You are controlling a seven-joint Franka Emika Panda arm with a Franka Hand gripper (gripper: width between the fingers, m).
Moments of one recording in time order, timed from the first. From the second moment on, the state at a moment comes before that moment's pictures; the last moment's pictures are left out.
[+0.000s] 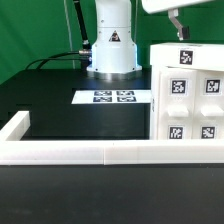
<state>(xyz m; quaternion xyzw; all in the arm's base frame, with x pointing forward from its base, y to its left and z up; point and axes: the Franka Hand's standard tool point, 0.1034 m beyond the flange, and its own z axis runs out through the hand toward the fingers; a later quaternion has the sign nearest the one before) 0.615 0.113 0.181 -0.99 0.06 -0.05 0.09</state>
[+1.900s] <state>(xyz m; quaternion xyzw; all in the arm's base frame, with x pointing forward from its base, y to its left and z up) 0.607 0.080 0.146 -0.91 -0.41 -0.04 0.02</state>
